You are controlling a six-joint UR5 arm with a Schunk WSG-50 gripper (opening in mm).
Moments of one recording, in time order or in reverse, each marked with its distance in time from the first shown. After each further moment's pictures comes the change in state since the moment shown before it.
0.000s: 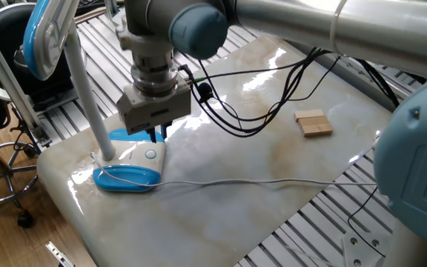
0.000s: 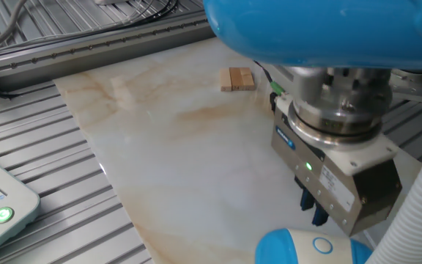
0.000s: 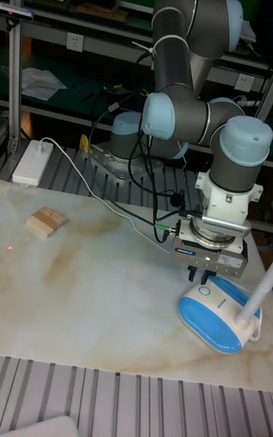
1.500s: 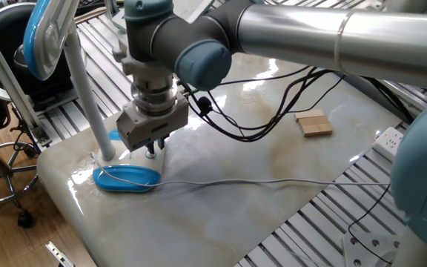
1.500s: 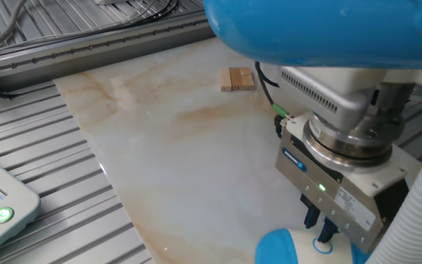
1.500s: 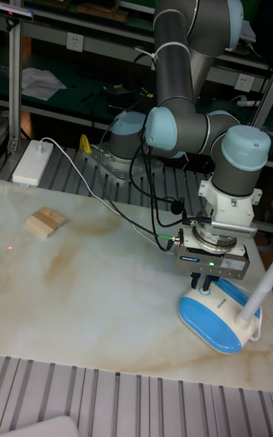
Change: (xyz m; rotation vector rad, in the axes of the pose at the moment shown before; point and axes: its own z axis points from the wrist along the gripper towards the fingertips) arm 0.004 0.011 0.027 -0.002 -0.069 -0.120
